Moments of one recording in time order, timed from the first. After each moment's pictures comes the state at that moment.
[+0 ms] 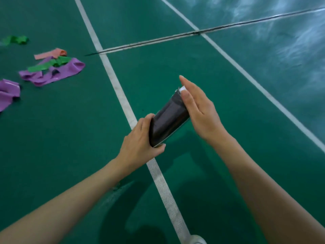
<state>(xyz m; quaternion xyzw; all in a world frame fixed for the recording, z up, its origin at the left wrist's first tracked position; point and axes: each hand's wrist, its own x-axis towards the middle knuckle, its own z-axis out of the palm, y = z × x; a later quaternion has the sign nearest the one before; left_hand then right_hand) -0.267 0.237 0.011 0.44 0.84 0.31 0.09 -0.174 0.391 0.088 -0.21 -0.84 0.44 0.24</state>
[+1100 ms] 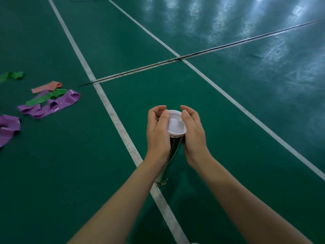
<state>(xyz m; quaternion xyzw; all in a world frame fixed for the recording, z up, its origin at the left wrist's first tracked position) -0.228 0.301 0.159 0.11 0.56 0.77 0.28 -0.176 0.352 0.156 -0.36 -0.48 0.73 0.33</state>
